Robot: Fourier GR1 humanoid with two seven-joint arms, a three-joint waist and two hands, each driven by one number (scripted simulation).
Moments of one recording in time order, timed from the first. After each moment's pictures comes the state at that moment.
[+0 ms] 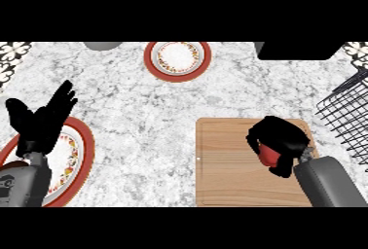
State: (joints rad) left arm -0.22 0.26 0.16 -1.40 0.06 -0.05 0.24; right arm -0.30 -0.30 0.19 -1.29 1.23 0.30 -0.55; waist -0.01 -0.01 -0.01
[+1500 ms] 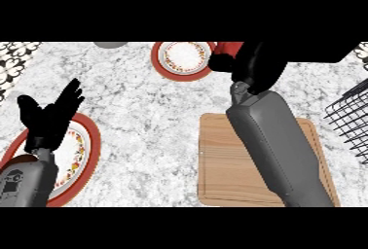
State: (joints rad) left arm -0.24 0.25 0.14 -1.37 0.04 -0.06 0.23; right arm -0.87 0.00 0.15 -1.32 1.28 -0.40 1.11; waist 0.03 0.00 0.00
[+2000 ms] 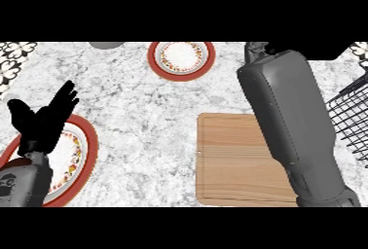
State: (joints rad) left arm -0.22 0.26 0.16 -1.38 0.06 -0.07 0.21; right arm -1.08 -0.04 -0.02 -1.21 1.43 -0.32 1.15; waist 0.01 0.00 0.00
